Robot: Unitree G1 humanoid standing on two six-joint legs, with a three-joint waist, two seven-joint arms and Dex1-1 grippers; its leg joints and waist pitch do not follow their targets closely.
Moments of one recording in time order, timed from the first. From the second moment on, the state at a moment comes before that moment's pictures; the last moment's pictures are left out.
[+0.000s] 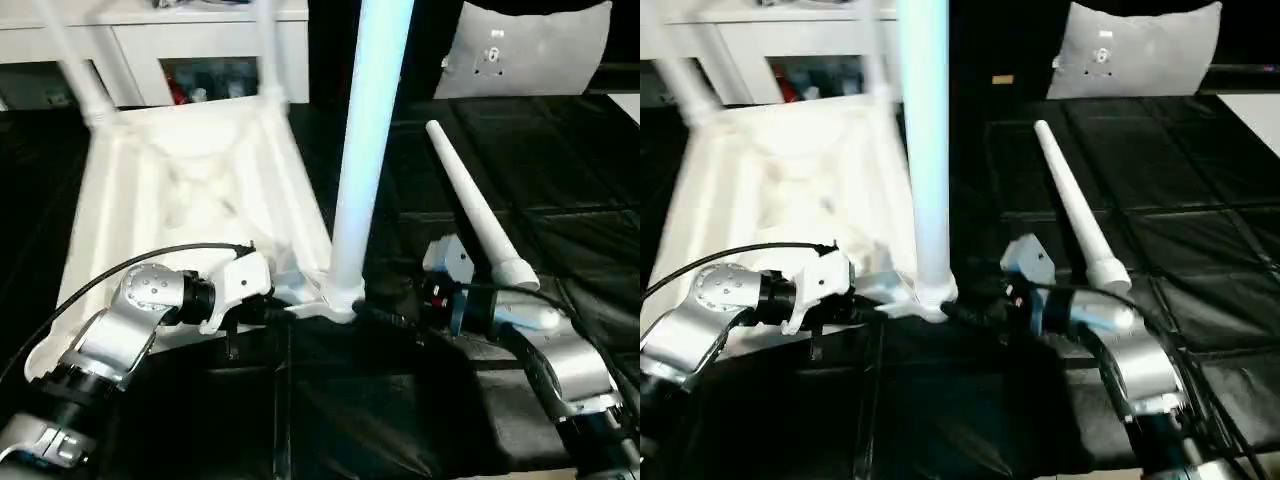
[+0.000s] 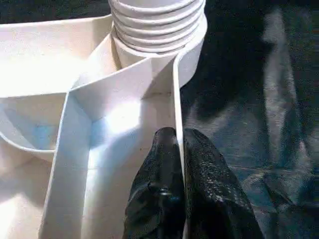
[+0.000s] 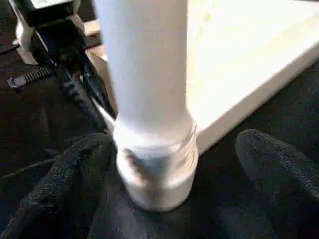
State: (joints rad) left arm -0.41 0.57 -0.32 0.23 -0.06 0.13 -1.19; right arm -0.28 -0.42 0.17 0.10 0.27 0.20 0.97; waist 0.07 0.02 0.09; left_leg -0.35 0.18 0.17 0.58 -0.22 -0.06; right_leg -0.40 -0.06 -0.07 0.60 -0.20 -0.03
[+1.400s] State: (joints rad) left arm -0.40 0.54 -0.33 0.25 -0.02 0.04 -1.15; right arm -0.32 -0.43 0.22 0.15 0.24 0.18 1.05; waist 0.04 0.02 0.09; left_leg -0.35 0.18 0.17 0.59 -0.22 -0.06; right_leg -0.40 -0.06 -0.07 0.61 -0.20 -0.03
